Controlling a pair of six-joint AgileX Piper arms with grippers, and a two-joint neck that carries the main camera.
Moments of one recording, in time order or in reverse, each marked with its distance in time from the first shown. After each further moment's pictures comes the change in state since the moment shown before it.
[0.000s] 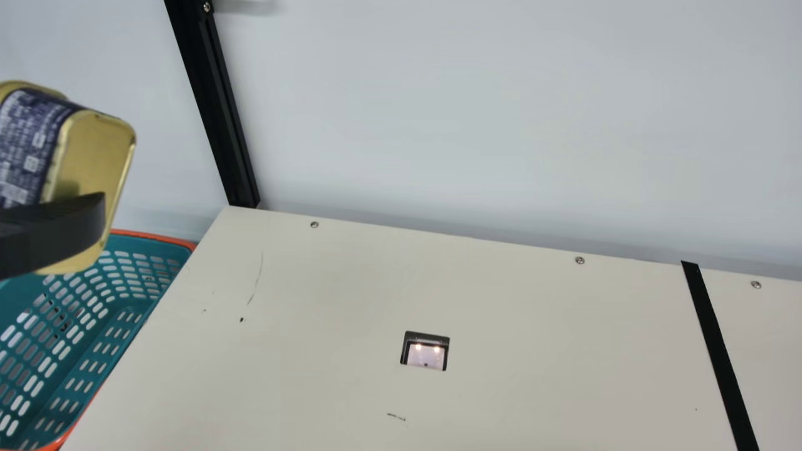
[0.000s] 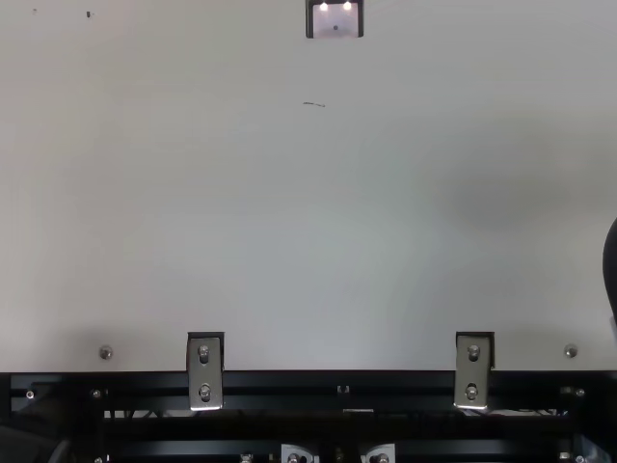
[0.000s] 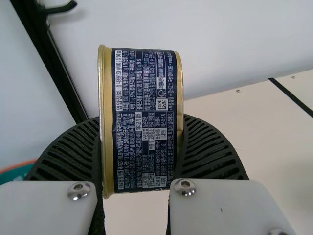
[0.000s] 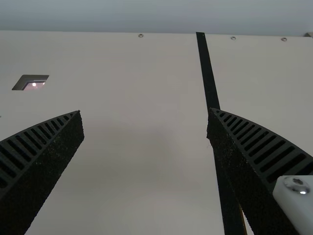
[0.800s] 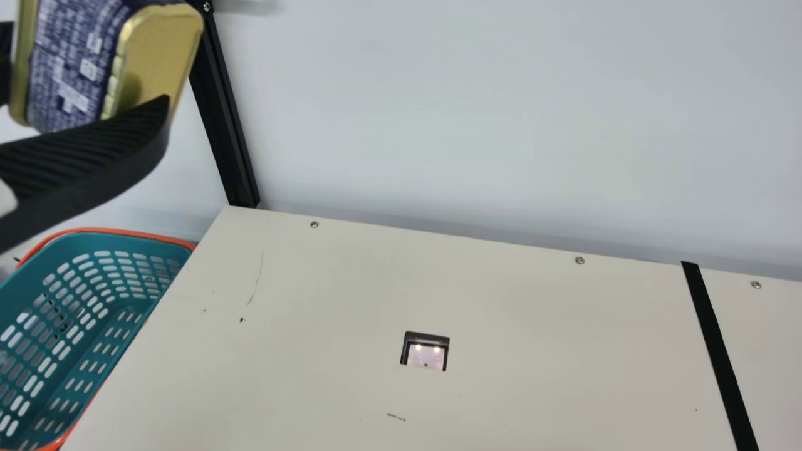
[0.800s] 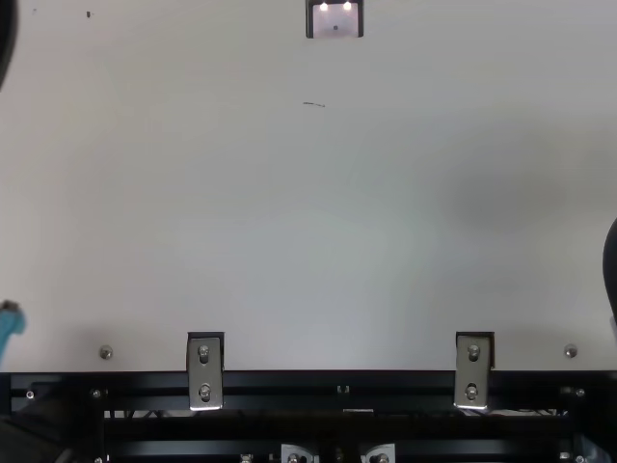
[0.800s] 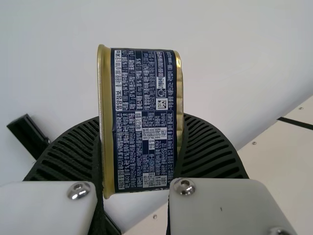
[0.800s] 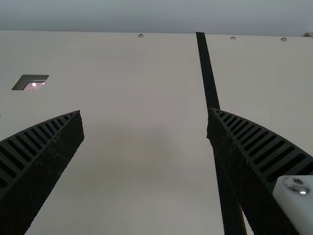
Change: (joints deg) left arm -9.2 -0.9 9.5 -2.1 -30.4 21.1; right arm 0.0 0.0 0.0 0.0 0.0 0.0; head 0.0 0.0
